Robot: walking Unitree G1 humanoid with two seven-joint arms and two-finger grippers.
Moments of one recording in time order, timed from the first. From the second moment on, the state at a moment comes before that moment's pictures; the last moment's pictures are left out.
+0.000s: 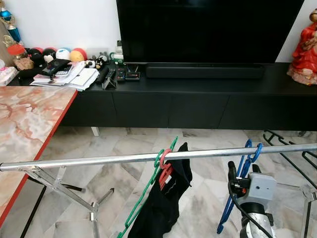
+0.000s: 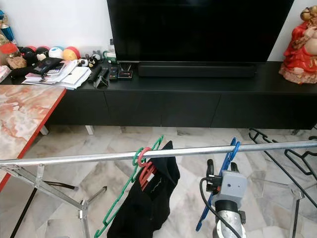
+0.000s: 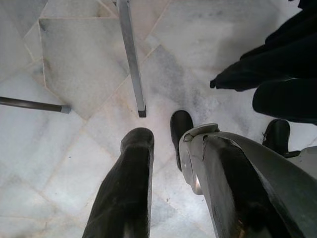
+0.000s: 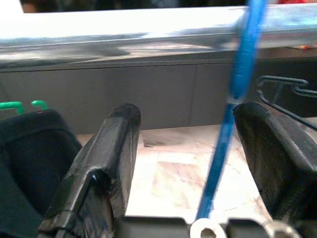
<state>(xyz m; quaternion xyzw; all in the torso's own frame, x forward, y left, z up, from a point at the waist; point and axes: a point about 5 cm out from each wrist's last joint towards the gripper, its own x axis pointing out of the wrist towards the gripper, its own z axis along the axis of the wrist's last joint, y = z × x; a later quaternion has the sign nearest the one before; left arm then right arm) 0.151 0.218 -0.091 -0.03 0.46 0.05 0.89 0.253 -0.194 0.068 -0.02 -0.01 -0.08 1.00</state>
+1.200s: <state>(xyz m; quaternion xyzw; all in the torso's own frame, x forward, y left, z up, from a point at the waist) 0.153 0.218 -0.090 0.02 0.47 0.01 0.88 0.254 -0.187 0.063 -0.01 0.00 -0.08 1.00</state>
